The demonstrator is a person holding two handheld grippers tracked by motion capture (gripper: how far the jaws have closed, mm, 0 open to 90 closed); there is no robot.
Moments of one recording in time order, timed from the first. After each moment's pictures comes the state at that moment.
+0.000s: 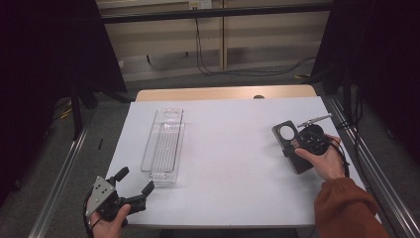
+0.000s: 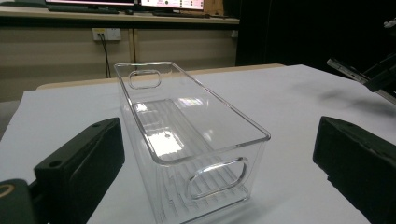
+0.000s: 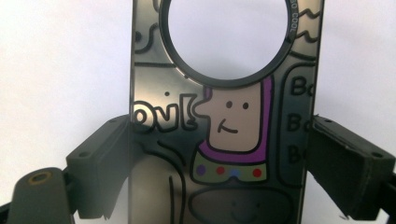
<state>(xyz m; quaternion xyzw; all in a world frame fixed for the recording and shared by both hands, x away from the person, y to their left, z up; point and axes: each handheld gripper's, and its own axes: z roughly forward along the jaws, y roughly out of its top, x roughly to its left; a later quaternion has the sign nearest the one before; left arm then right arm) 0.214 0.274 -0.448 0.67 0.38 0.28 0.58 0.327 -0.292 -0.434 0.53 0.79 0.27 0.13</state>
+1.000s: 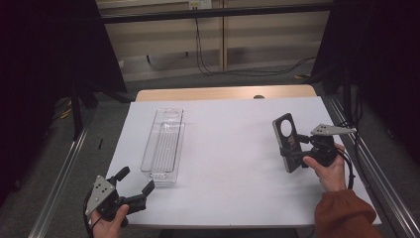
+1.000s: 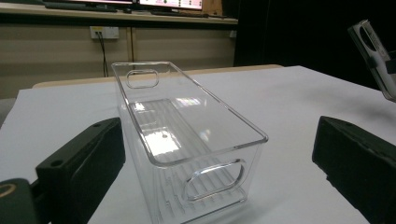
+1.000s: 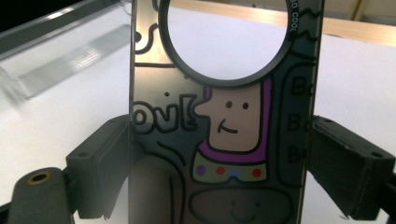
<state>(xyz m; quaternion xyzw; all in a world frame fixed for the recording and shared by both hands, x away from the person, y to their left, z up) 0.216 0.273 -0.447 0.67 0.38 0.27 0.58 0.291 -0.294 -0.430 0.44 0.74 0.48 0.17</state>
